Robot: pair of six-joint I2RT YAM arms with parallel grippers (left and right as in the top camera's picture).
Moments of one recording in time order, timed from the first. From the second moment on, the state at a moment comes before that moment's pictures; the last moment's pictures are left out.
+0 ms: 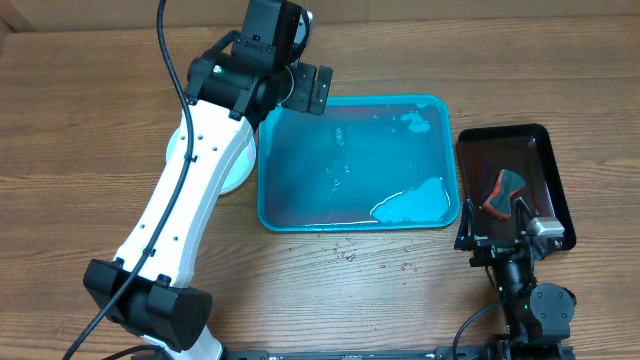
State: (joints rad) left arm -0.38 1.80 1.93 -1.06 -0.07 -0.10; right arm 0.02 0.01 0.02 -0.03 -0.10 0.25
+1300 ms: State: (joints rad) left arm 0.03 0.32 0.32 0.00 0.03 -0.05; right arm 0.02 0.01 0.02 -0.03 -0.10 0.25
